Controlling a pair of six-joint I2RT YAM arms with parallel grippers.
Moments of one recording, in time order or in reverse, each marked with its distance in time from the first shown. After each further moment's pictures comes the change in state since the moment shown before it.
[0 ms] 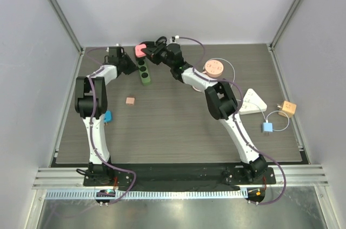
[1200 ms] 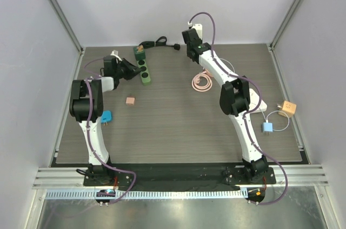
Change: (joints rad) left arm 0.051 -0.112 -0.360 0.463 0.227 -0.211; right arm -0.150 -0.141 0.143 -0.925 0.699 -1.144
